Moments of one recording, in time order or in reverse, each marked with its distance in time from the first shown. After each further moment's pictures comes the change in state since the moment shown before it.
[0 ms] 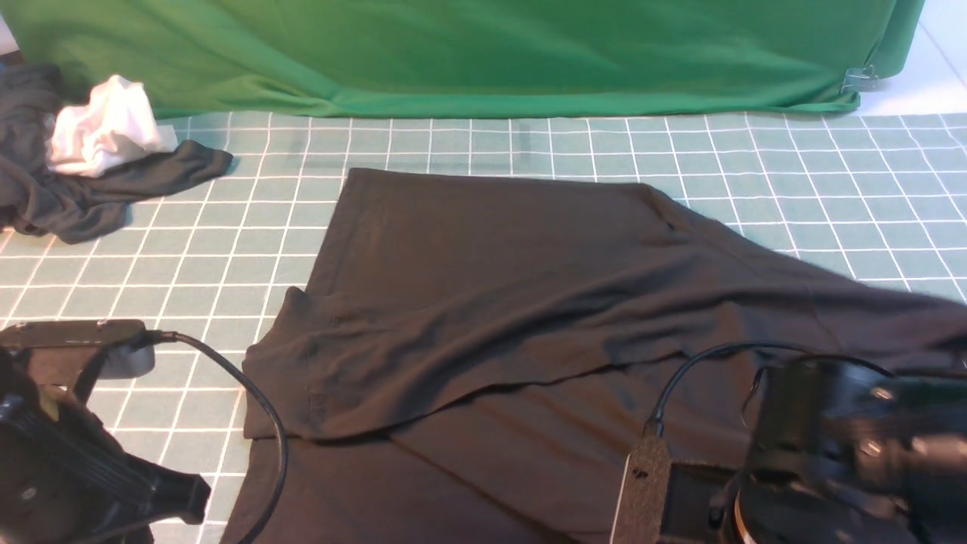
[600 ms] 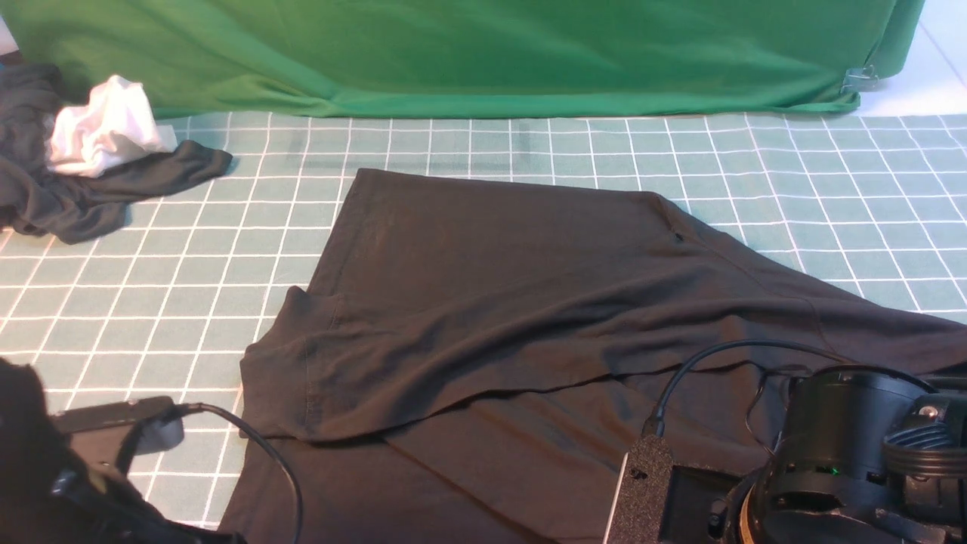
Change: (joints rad) right arm 0.028 -0.037 0.000 0.011 -0.014 0.053; left arm 0.000 0.097 0.185 -0.119 -0.194 -0.020
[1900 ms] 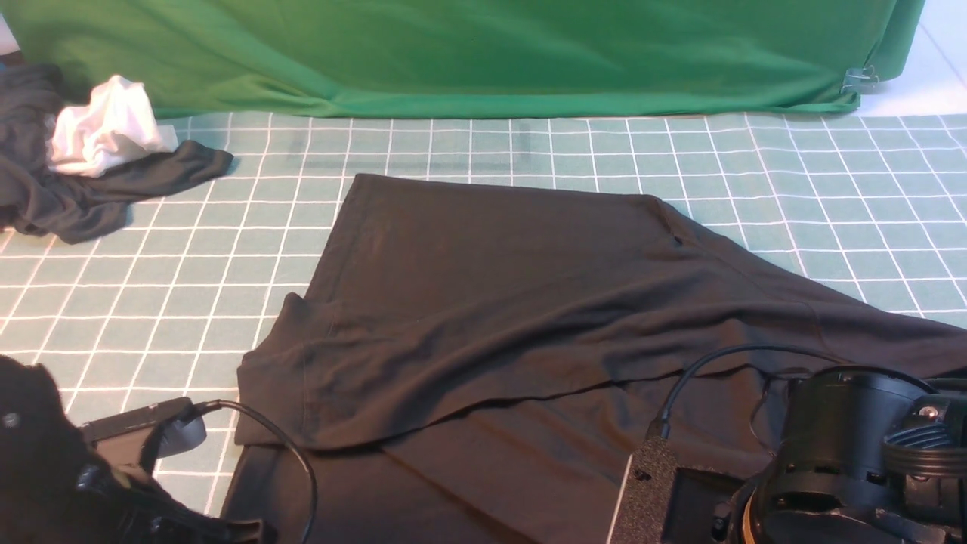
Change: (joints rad) right arm 0.001 0.000 0.000 0.007 0.042 0.025; left arm 0.002 -0.019 0.025 -0.147 -0.059 0.042
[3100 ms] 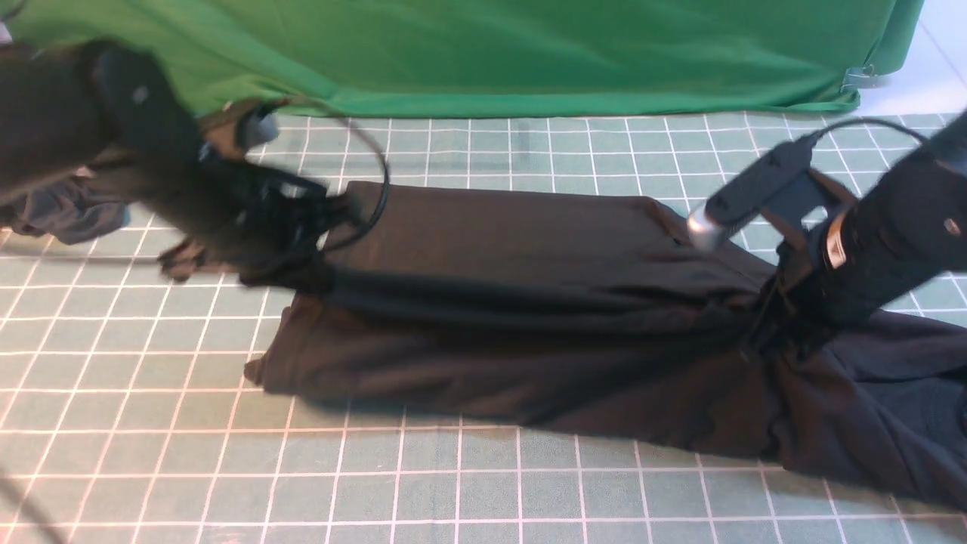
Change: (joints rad) right arm -0.601 0.108 -0.248 -0.054 -0.289 -0.016; left arm -0.002 0.522 -0.784 0.042 -0.091 -0.068
